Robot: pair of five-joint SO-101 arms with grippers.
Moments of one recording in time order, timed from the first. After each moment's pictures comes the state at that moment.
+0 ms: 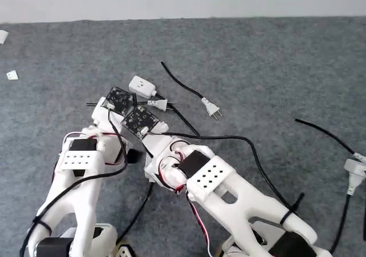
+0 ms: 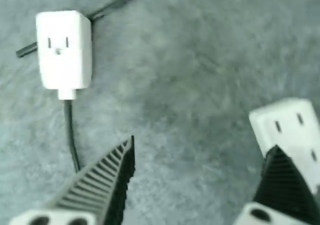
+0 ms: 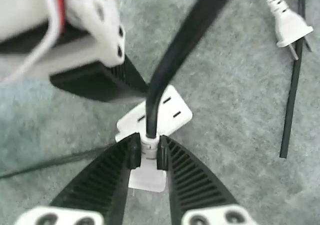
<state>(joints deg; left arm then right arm) -4.4 -23.0 56.8 46.8 -21.1 -47.2 -23.3 45.2 46.8 7.3</state>
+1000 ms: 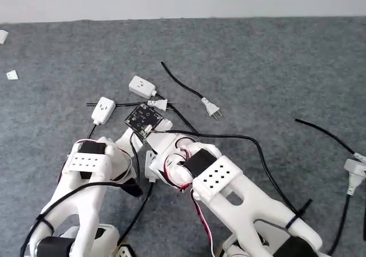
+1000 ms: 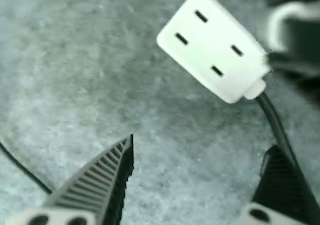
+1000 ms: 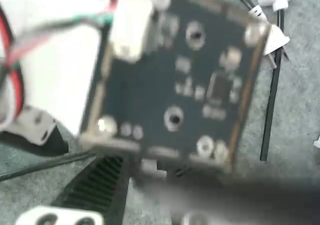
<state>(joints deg) 0.3 -22.8 59.5 57.2 -44.0 -45.1 -25.8 45.2 46.2 9.3</state>
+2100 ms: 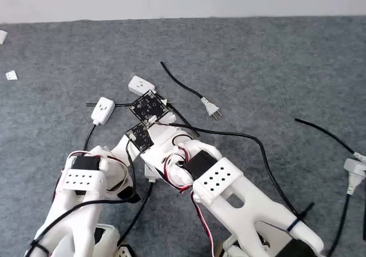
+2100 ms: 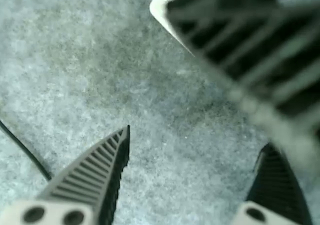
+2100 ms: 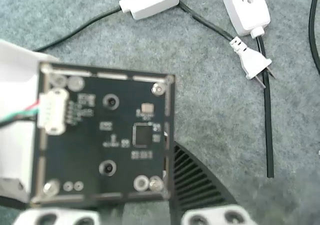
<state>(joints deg) 2.4 -34.8 68.4 58.2 -45.9 -43.1 -26.2 43.6 38.0 -1.8</state>
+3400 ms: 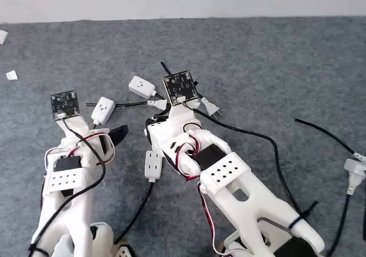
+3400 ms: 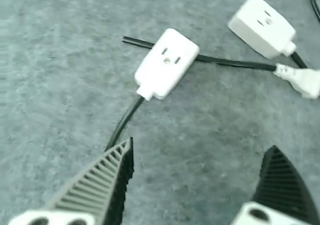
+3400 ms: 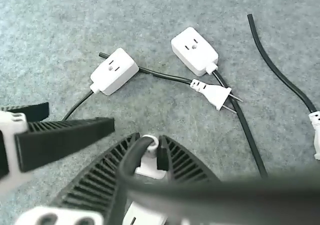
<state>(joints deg) -13.4 -34.2 67.4 32.8 9.7 -38.6 -26.1 46.2 26.0 -16.3</state>
